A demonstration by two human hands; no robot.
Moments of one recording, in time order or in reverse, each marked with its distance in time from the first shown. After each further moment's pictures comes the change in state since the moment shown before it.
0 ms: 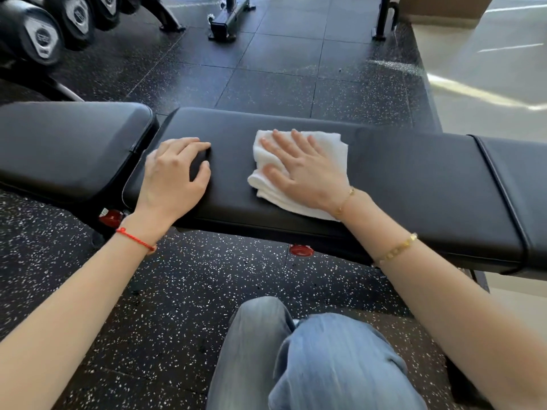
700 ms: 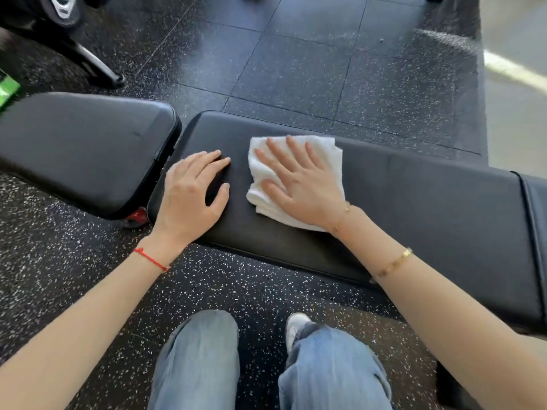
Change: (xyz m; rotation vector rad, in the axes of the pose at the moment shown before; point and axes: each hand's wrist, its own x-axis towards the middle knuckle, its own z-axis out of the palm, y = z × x) left_hand 0.005 -0.005 -0.011 0.020 -0.102 0.007; right_hand 0.044 -0.015 -0.009 -0.022 -0.099 -0.133
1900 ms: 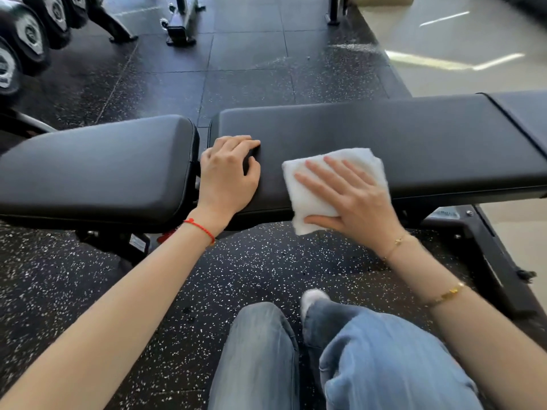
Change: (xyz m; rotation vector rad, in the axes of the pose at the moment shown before) left_hand 0.009 -0.056 -0.008 -0.250 0.014 0.186; right_hand -0.079 -0.098 0.069 -0.436 0.457 0.151
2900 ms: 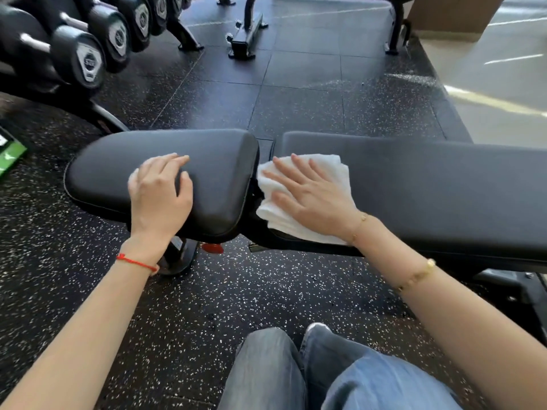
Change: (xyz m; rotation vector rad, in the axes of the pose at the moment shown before) left_hand -0.038 -0.138 -0.098 0.267 0.218 -0.299; right_hand 0.150 -0.080 0.016 0.451 -0.369 -0.045
